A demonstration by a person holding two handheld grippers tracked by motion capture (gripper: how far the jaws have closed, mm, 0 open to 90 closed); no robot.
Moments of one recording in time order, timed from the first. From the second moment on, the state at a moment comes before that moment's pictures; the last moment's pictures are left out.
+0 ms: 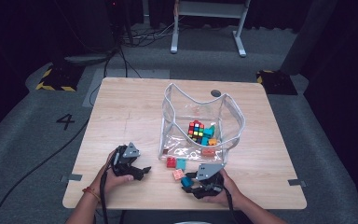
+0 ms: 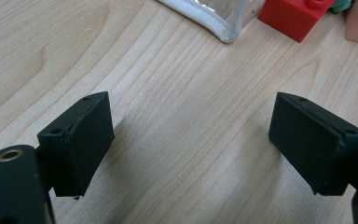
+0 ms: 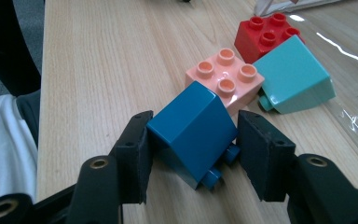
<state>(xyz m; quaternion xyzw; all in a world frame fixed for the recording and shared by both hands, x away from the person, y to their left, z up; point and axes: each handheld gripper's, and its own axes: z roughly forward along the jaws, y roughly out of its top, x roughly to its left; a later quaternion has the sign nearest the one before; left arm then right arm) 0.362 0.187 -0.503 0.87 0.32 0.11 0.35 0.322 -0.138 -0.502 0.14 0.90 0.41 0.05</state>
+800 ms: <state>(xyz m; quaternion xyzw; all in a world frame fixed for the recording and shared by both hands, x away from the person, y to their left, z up) 0.362 0.187 -0.503 0.87 0.32 0.11 0.35 0.340 -0.221 -0.480 0.18 0.89 0.41 0.10</state>
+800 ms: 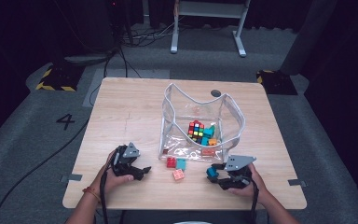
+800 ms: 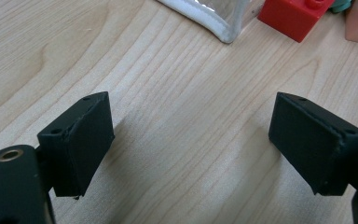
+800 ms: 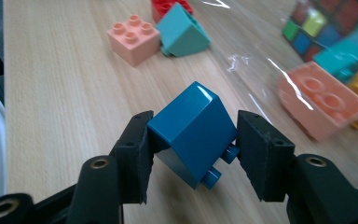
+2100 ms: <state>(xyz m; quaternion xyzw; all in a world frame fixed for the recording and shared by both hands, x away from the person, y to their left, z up) 0.362 0.187 -0.503 0.87 0.32 0.11 0.35 0.418 -0.338 -0.403 0.30 0.81 0.43 0.23</state>
